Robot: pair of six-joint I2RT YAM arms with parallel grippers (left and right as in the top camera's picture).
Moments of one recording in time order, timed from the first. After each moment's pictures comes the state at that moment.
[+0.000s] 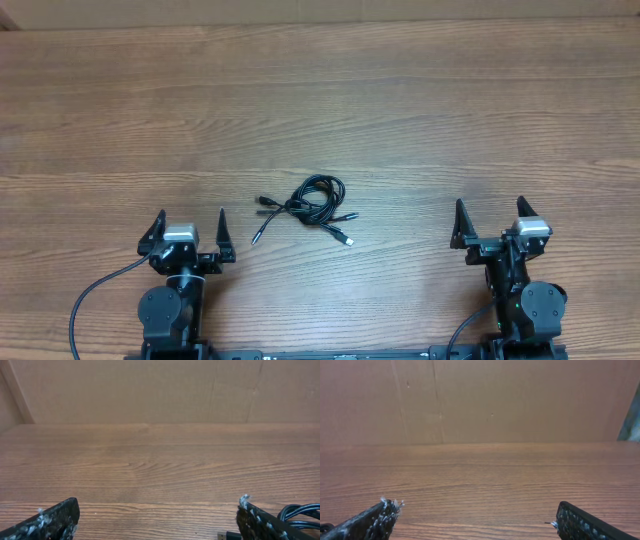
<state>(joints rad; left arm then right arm) 0.03 0.04 0.01 -0.08 0.01 0.00 0.03 0.01 0.02 -0.03 -0.02 0.04</state>
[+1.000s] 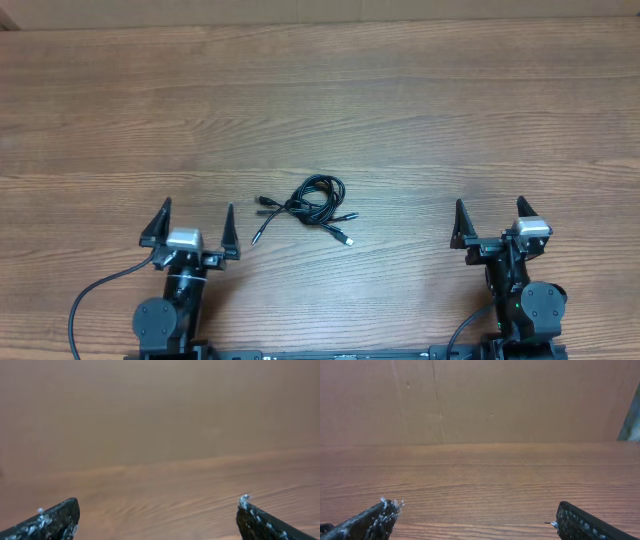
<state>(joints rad) 0.03 0.04 0.01 0.13 0.18 0.03 0.03 0.01 0.02 -0.03 -0.02 0.04</state>
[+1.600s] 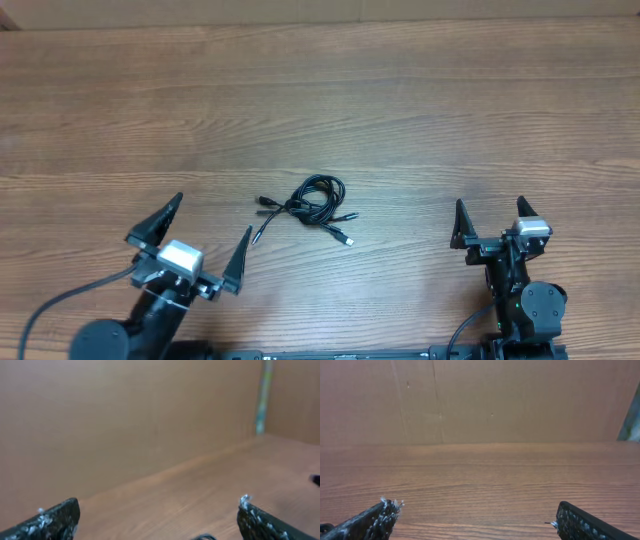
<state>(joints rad) 0.03 0.23 0.66 -0.40 0.49 0.11 0.03 0.01 0.02 -0.03 -0.02 0.04</state>
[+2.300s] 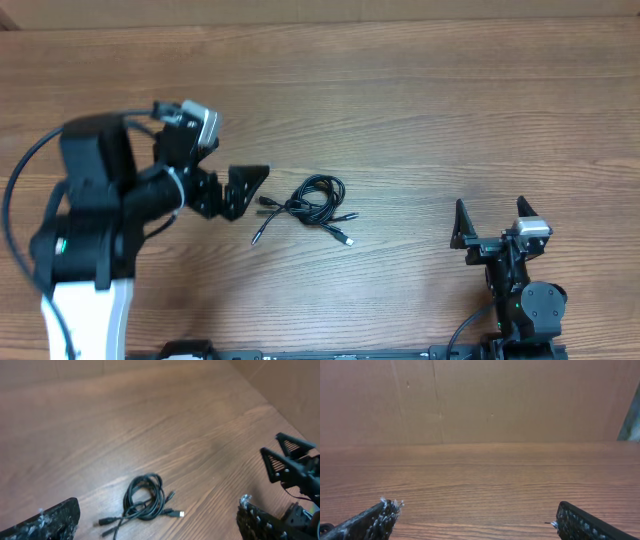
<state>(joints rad) 0.03 1.11 1.32 -0.98 0.68 0.17 0.03 0.01 0.02 -0.03 -0.02 0.04</state>
